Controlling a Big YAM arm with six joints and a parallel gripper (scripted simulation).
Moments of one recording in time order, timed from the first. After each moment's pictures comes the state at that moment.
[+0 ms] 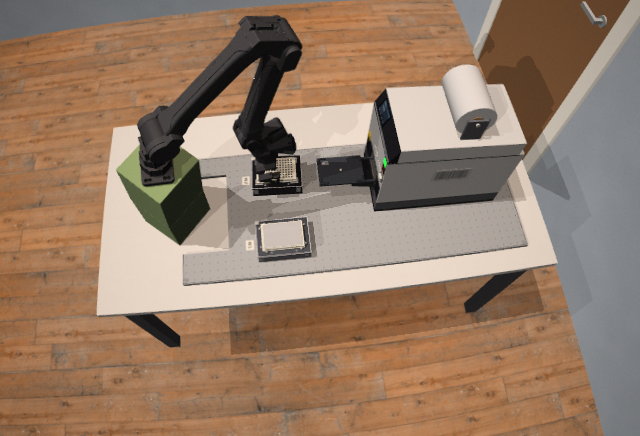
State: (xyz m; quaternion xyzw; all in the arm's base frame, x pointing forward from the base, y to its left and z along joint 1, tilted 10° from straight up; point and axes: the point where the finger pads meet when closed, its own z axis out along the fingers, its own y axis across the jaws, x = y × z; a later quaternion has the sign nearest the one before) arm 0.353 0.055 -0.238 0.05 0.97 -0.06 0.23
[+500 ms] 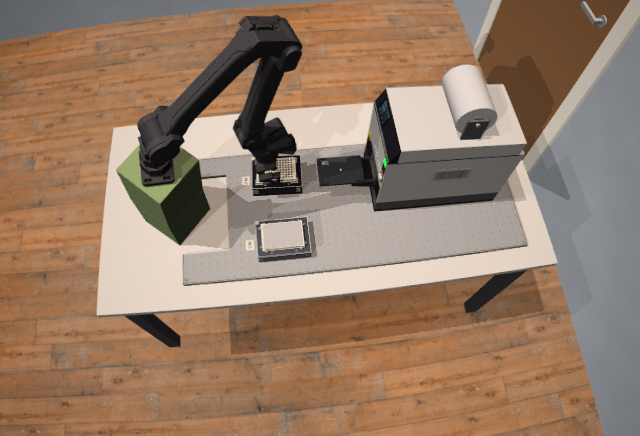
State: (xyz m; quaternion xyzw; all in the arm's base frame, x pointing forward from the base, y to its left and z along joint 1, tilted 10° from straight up) arm 0.354 0.054 -0.238 0.05 0.97 -0.06 0.23
